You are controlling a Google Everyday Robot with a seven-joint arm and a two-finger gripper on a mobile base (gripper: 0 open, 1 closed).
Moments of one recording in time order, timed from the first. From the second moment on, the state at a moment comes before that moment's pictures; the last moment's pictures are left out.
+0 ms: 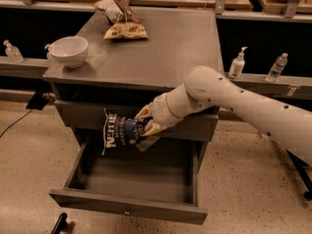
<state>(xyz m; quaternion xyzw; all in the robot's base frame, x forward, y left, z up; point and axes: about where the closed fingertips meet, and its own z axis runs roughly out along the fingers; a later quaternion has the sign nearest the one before) 0.580 0.034 0.707 -0.79 0.49 0.13 0.36</state>
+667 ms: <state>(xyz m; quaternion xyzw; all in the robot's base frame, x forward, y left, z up) 0.604 0.030 0.832 -0.81 0.45 0.02 0.37</state>
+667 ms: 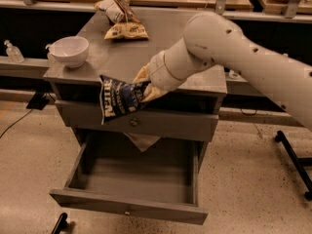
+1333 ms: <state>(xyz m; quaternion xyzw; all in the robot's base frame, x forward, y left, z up) 0.689 -0.022 0.912 -0.74 0.54 -0.06 0.38</state>
